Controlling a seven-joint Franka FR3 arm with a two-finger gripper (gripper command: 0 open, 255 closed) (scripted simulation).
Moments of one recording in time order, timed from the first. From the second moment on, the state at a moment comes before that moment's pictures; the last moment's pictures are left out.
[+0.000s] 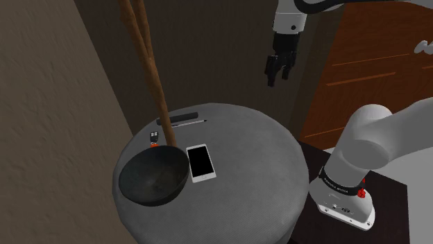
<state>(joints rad) -0.02 -0.79 -0.05 -2.41 0.01 1.59 0.09</state>
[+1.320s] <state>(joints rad) 0.13 -0.14 -0.04 -2.09 -0.02 1.95 -0.27</state>
